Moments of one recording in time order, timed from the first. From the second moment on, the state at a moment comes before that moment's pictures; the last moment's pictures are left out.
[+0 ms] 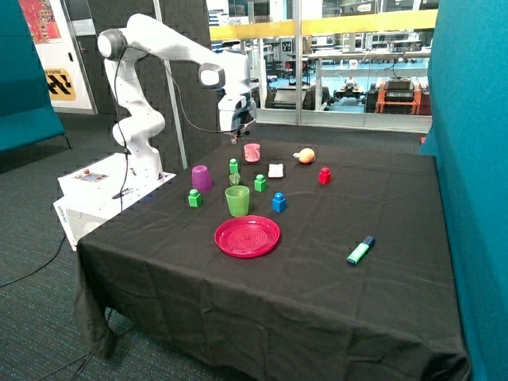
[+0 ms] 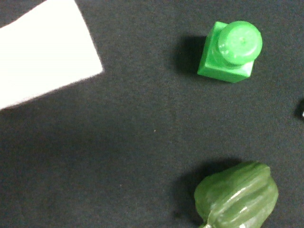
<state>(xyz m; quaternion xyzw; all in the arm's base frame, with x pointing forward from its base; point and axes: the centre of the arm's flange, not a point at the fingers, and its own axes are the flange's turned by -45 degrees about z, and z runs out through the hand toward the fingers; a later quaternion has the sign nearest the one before) 0.497 0.000 0.448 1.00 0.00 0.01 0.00</state>
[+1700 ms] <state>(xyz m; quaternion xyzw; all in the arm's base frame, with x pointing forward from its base) 0.444 -0.031 0.425 0.98 -0.17 0.00 0.00</state>
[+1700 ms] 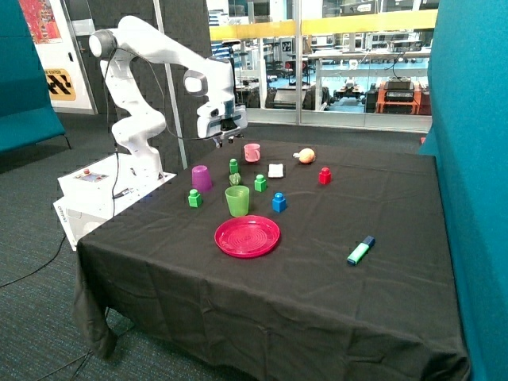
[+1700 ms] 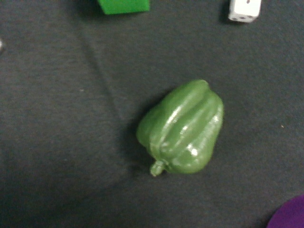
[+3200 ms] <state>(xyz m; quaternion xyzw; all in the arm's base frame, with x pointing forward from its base) 0.423 -0.109 0.391 0.99 -0.14 0.00 0.00</state>
